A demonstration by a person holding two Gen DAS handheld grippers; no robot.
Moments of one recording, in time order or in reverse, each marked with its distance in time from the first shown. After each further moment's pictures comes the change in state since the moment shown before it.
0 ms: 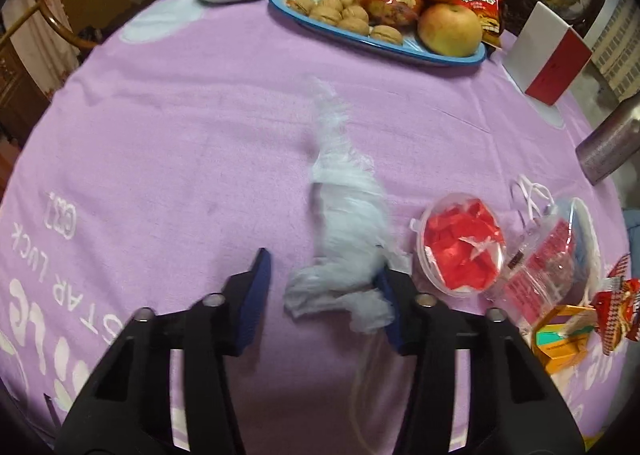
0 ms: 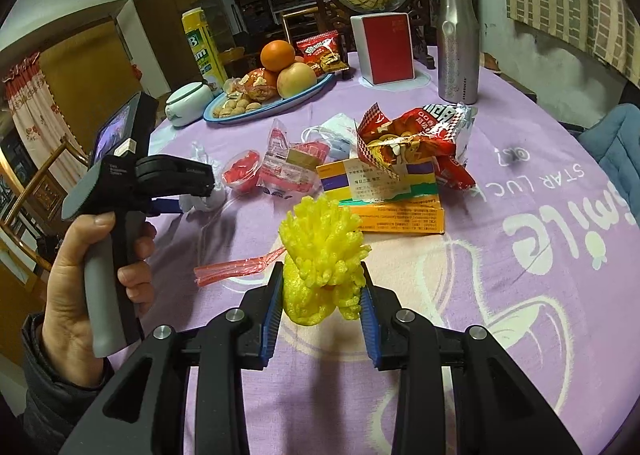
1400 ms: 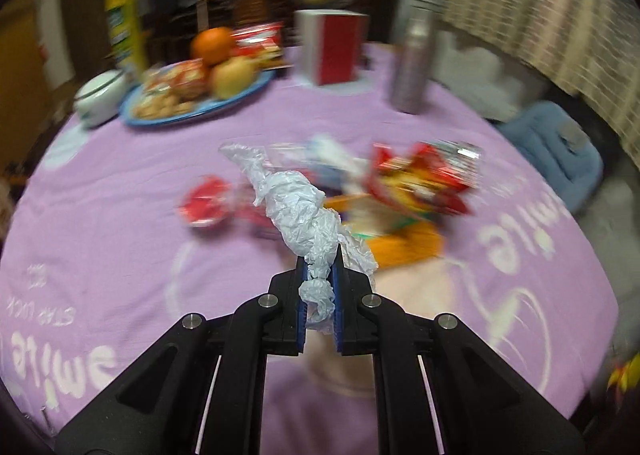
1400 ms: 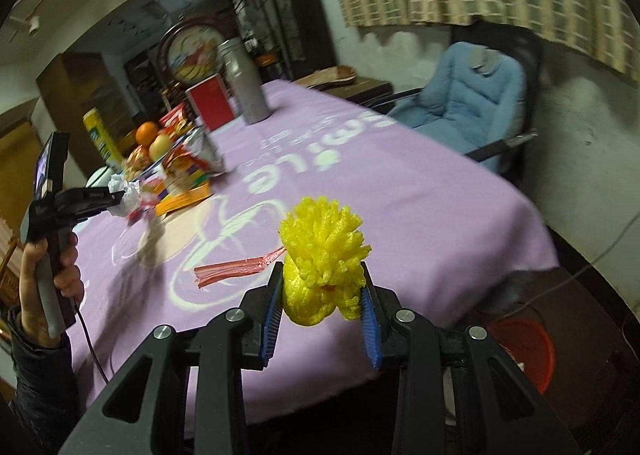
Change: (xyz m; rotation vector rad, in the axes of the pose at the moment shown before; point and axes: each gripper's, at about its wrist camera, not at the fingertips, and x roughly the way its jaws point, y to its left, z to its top) left arm -0.109 -0.126 -0.112 0.456 -0.231 -0.278; right arm -0.173 -0.155 -0.150 0.347 -0.193 -0.275
